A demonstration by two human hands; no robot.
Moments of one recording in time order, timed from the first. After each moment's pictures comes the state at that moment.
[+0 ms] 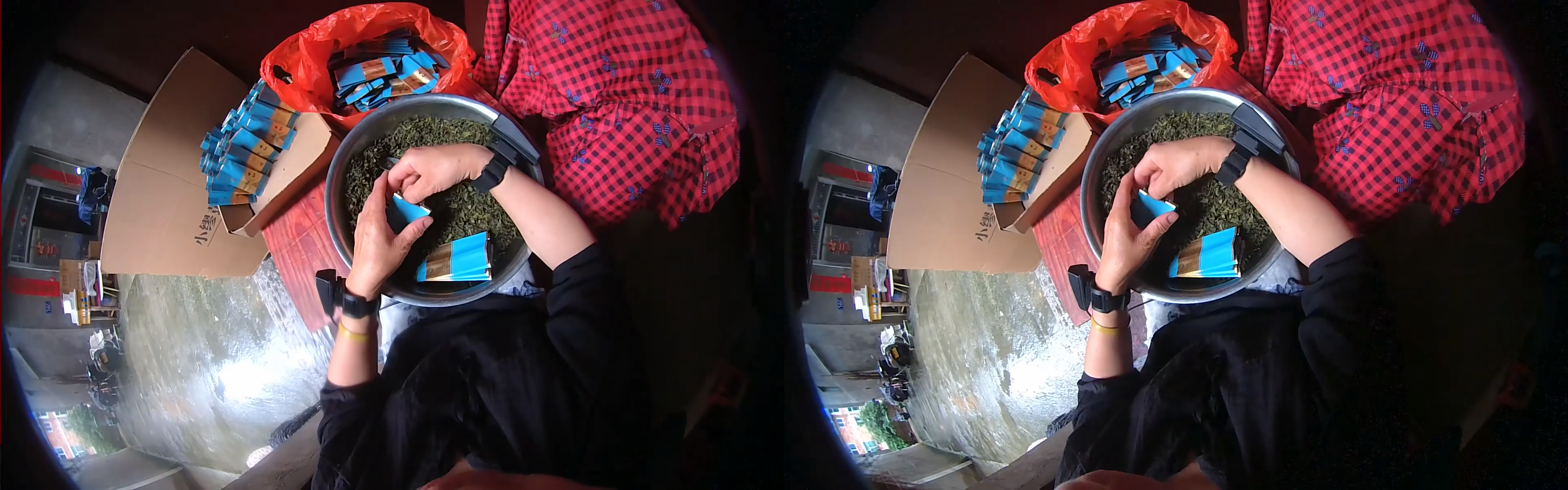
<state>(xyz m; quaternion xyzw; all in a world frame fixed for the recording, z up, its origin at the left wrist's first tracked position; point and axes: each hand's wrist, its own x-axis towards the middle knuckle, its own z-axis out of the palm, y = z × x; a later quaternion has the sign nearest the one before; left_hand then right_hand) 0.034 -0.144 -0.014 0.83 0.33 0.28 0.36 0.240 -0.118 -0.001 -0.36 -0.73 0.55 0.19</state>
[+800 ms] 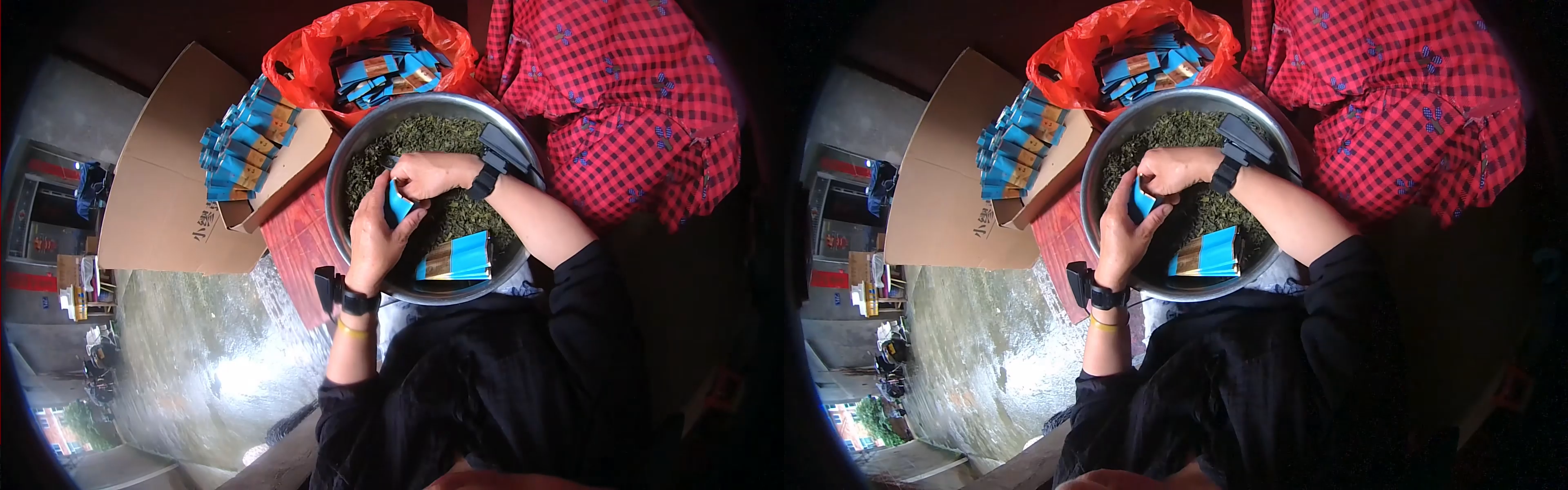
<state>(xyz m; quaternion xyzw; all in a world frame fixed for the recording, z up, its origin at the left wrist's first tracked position) 0.036 -0.147 -0.011 0.83 0.37 0.29 0.30 0.223 -0.119 -0.015 -0.45 -0.73 0.48 0.19</state>
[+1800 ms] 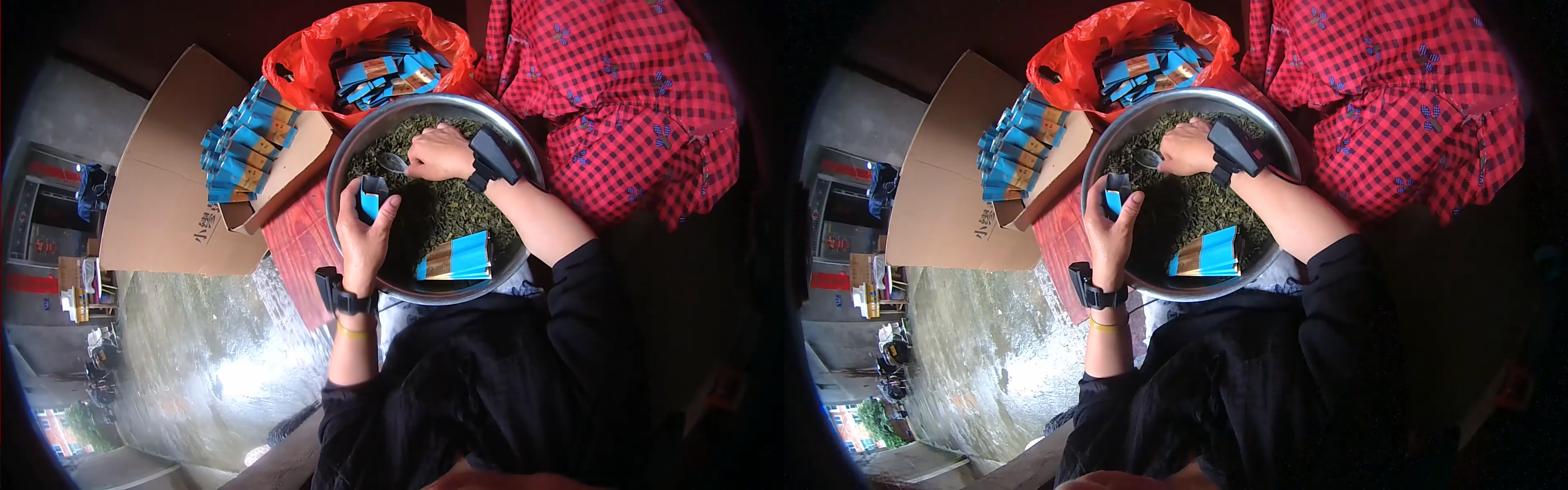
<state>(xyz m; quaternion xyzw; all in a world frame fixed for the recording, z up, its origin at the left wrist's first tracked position) 0.028 -0.143 -0.008 0.72 0.45 0.39 0.36 0.246 -0.108 -0.037 -0.63 -0.76 0.12 0.10</state>
